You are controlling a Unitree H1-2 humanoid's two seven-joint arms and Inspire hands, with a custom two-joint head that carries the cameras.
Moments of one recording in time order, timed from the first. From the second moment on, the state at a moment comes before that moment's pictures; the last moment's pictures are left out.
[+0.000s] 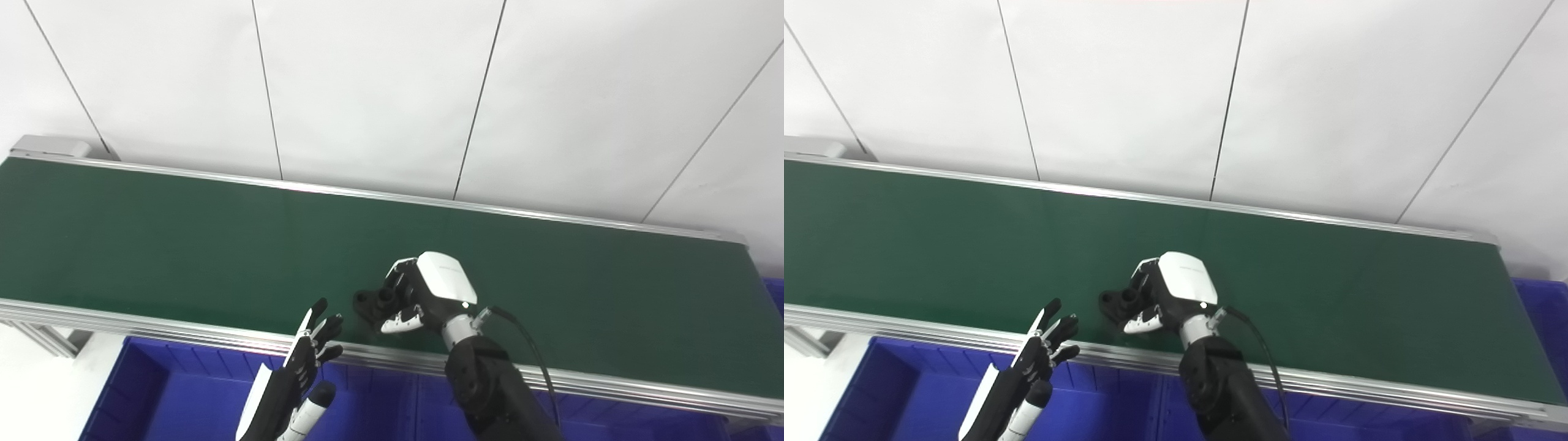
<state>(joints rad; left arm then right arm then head) 0.44 -0.02 -0.26 -0.33 0.14 -0.13 -0.08 -0.29 -0.03 0.46 0.27 -0.88 0.24 0.01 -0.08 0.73</state>
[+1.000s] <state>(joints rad) 0.45 -0.02 -0.25 -0.34 0.14 -0.10 -0.08 -0.23 -0.10 0.46 0.14 -0.81 0.30 0.02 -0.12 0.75</state>
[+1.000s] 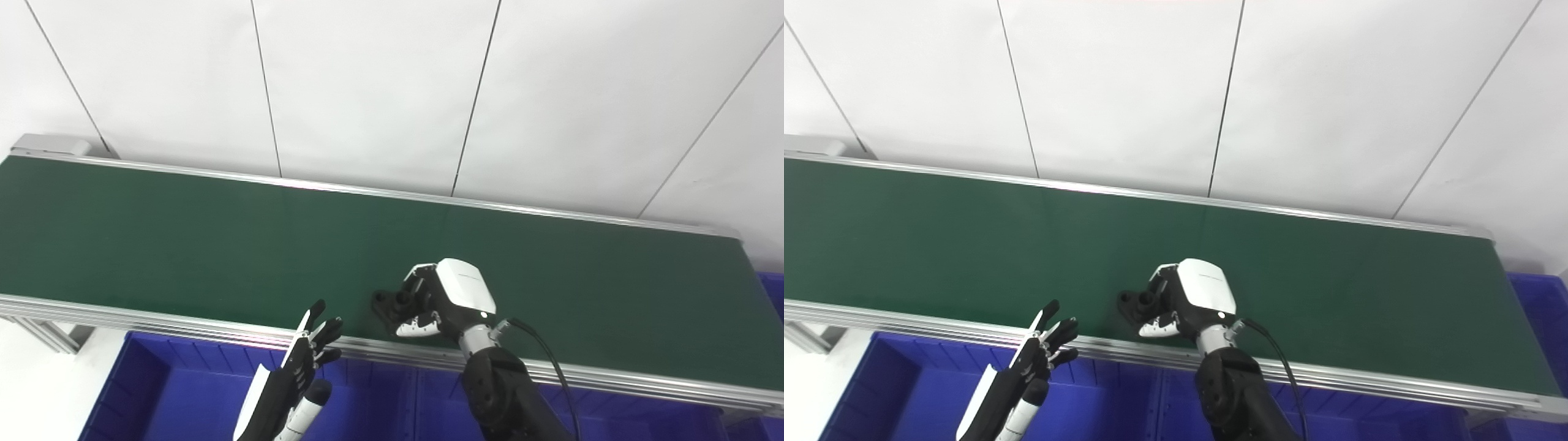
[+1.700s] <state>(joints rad) 0.44 0.01 -0.24 -0.35 0.13 -0.08 -0.08 -0.14 -0.19 0.39 -0.31 -0.84 0.35 0.20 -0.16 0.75</state>
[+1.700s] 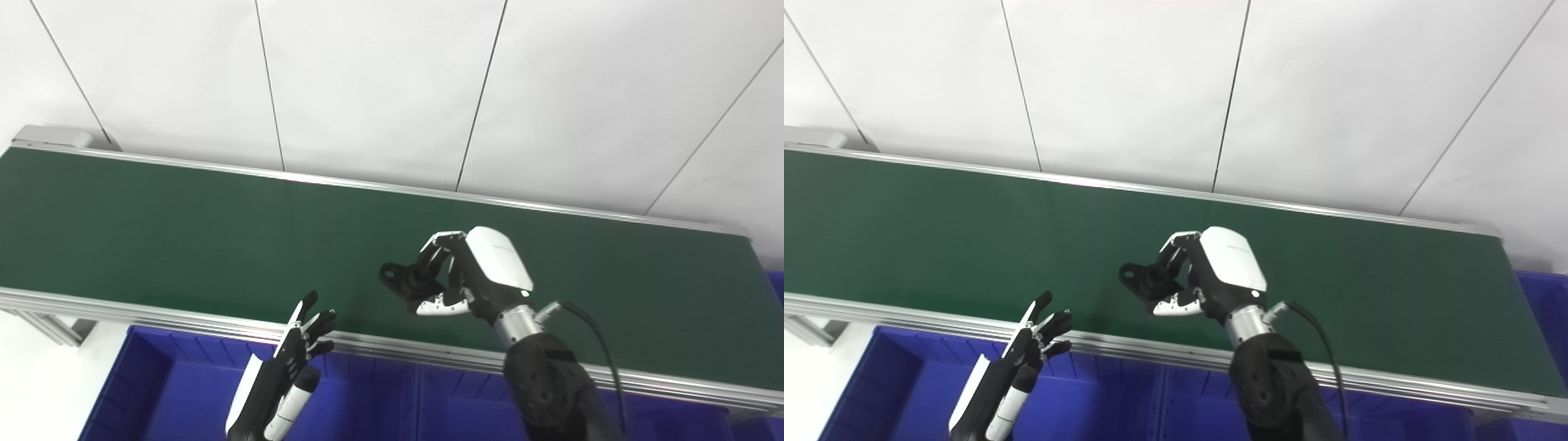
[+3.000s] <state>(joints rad) 0.36 0.10 -0.12 -0.51 -0.06 0.20 -0.15 0.38 -0.27 0.27 -0.54 -1.07 0.33 0.33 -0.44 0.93</state>
